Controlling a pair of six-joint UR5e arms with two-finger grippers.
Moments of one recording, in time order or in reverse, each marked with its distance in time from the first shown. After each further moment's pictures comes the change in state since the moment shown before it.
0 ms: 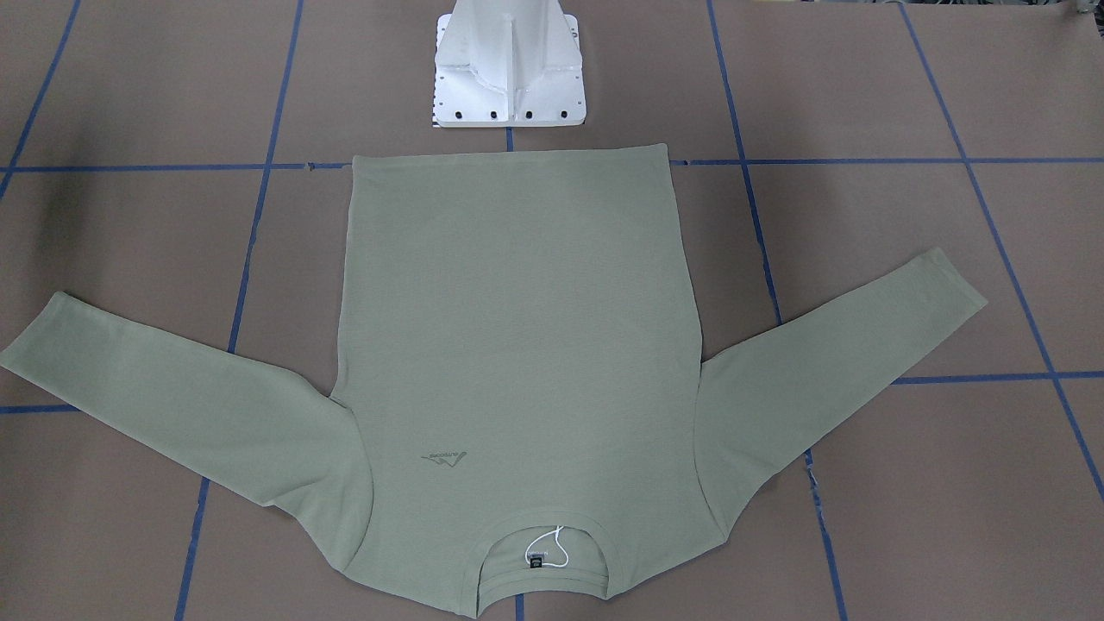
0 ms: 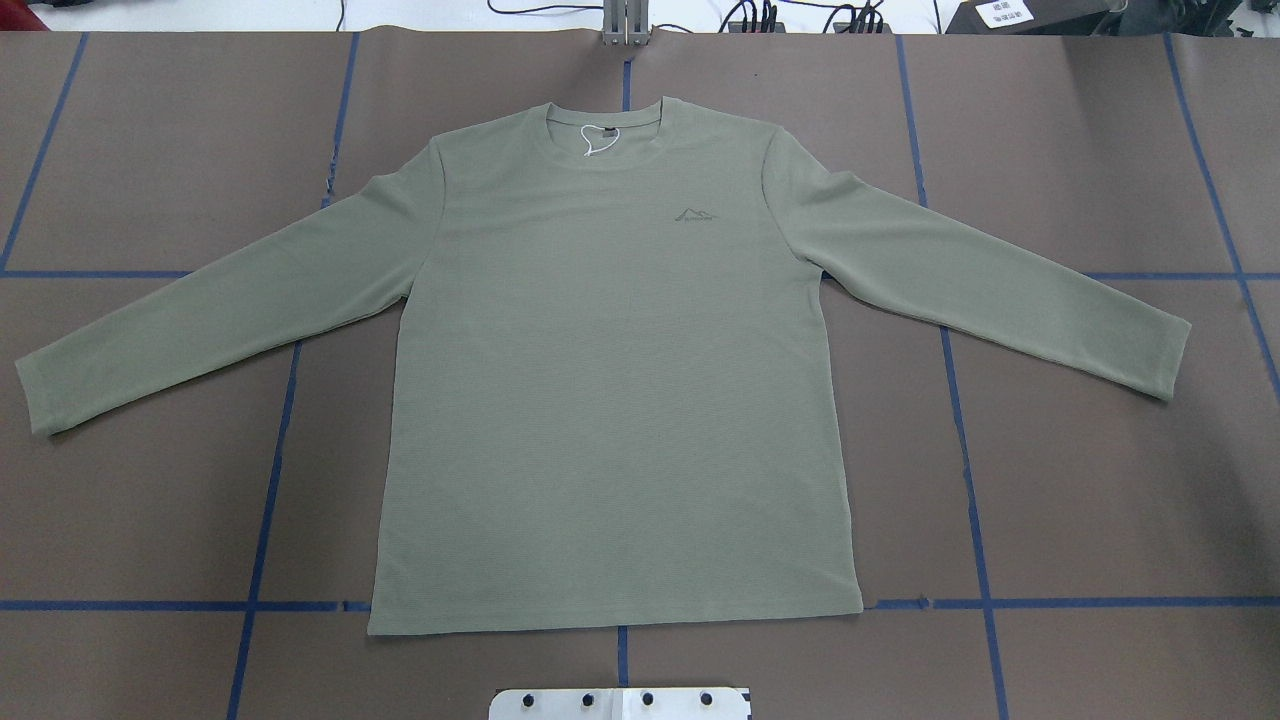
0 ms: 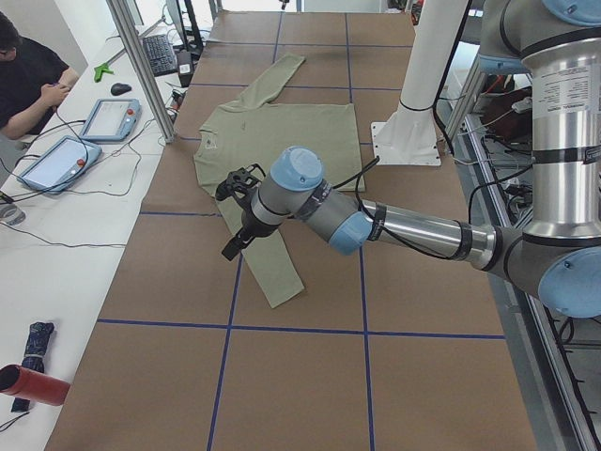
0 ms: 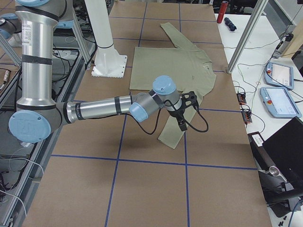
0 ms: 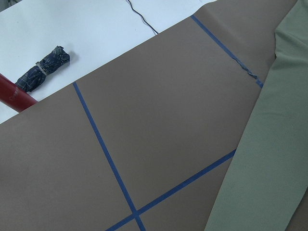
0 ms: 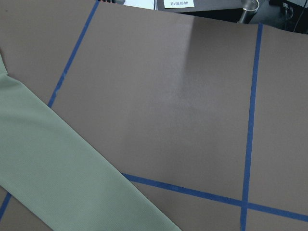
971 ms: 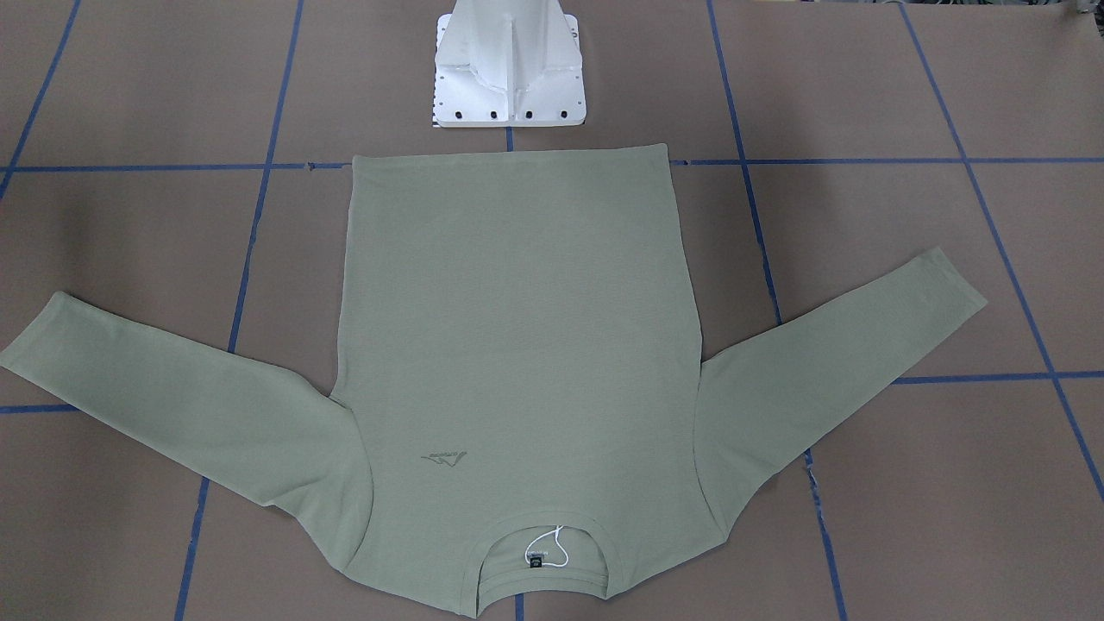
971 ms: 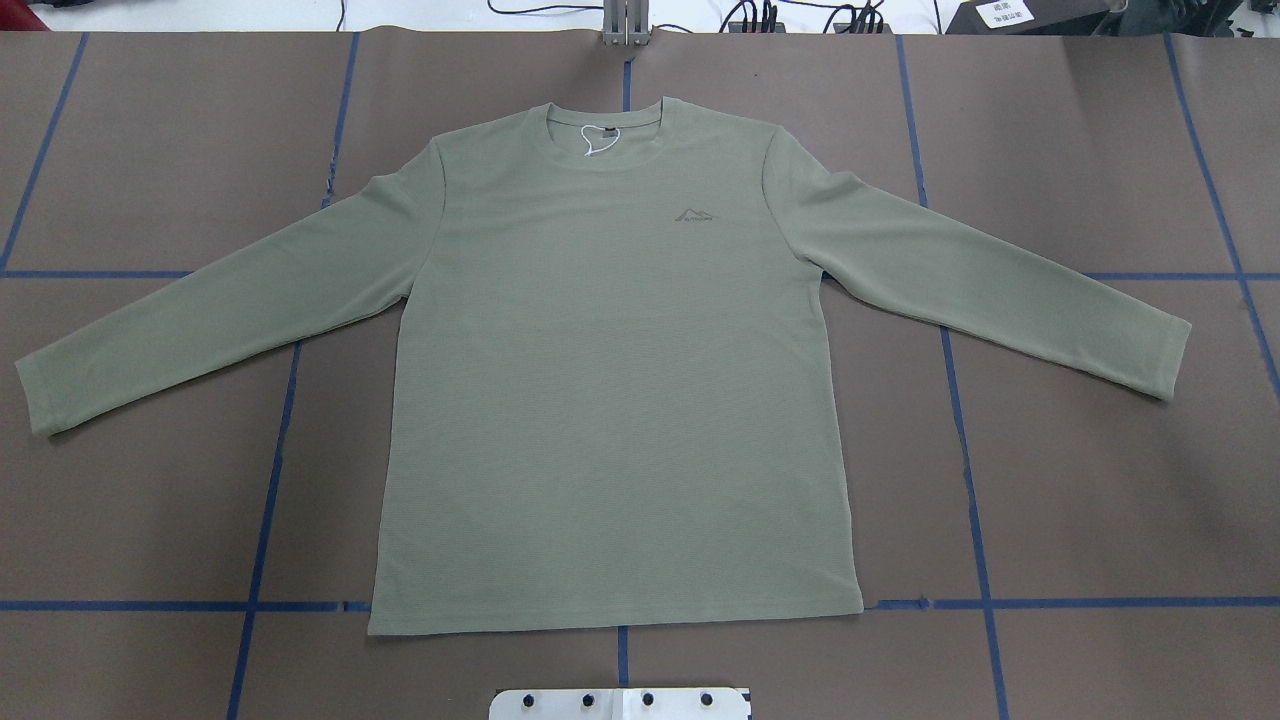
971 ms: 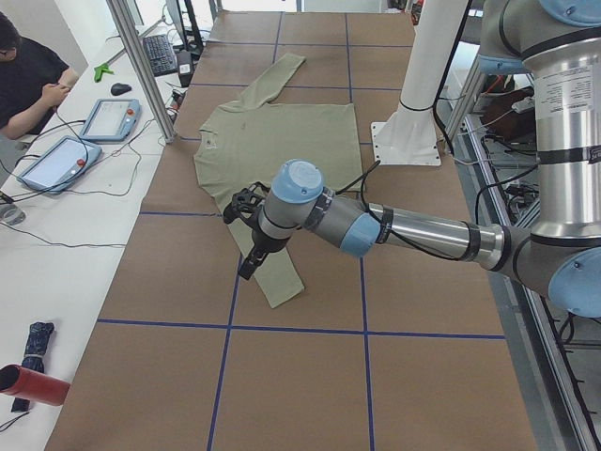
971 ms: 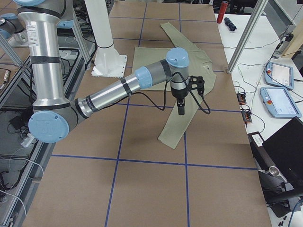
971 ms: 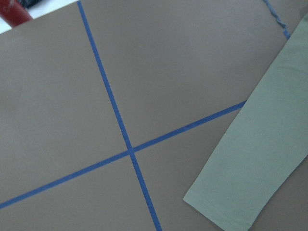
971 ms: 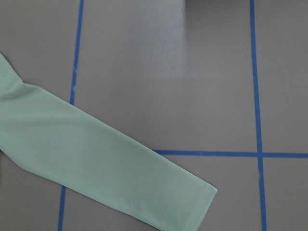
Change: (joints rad) left arm 0.010 0.040 -0.012 0.081 0.004 0.001; right arm 0.047 0.193 0.188 -0.596 0.076 0.008
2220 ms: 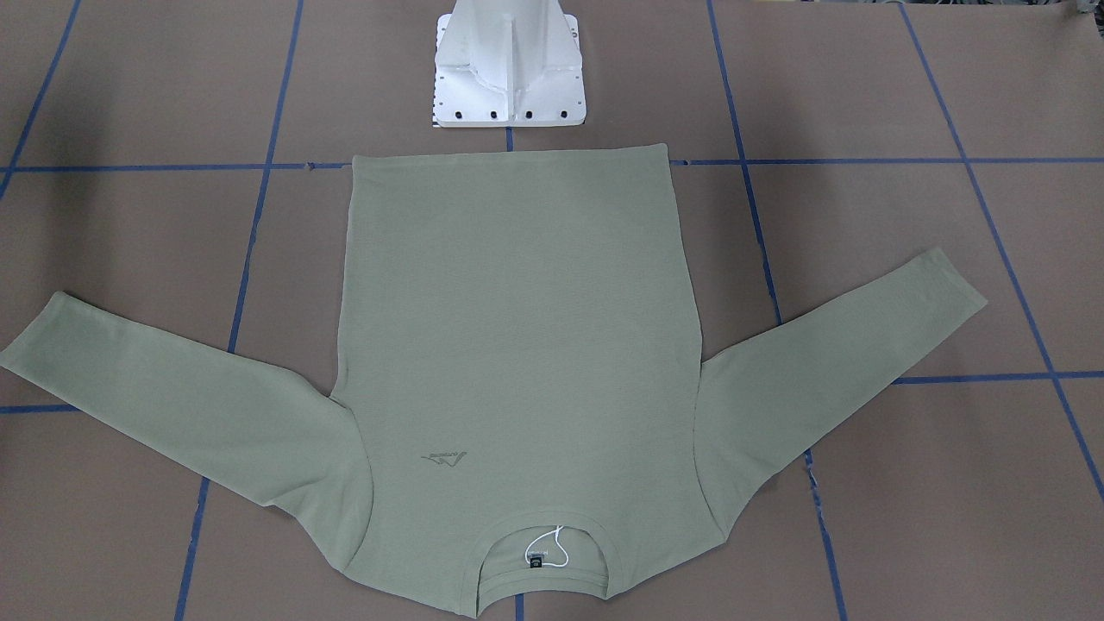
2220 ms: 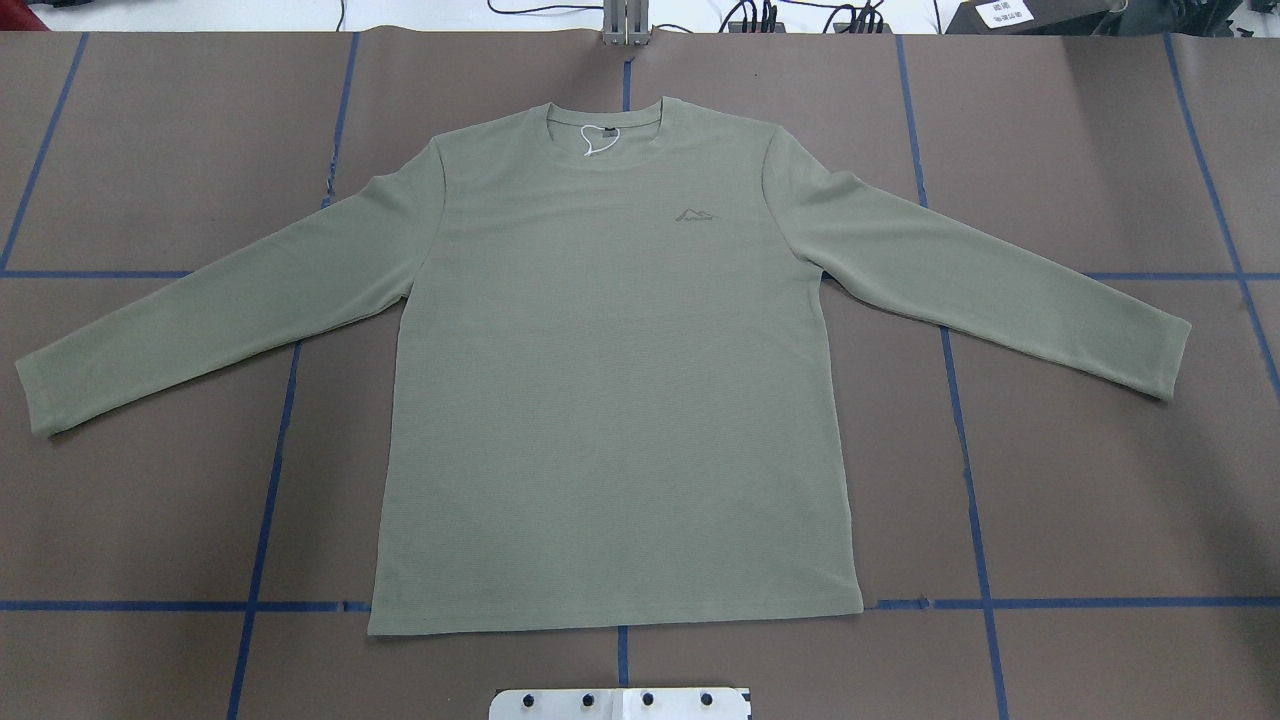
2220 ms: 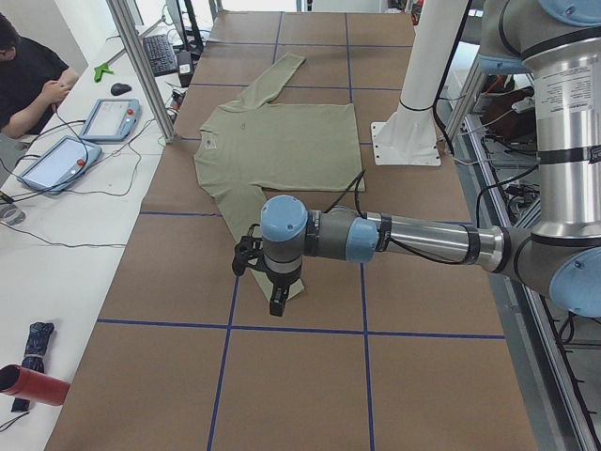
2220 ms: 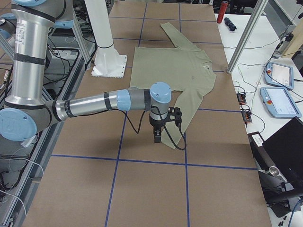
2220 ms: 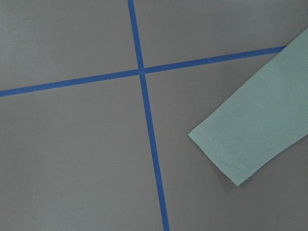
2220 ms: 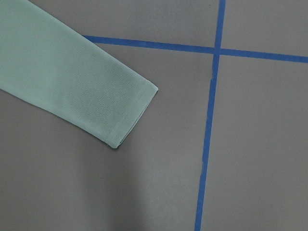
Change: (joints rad) left arm 0.007 0.006 0.053 0.416 -0.048 0.005; right arm 0.007 -0.257 -0.019 -0.112 0.005 -0.330
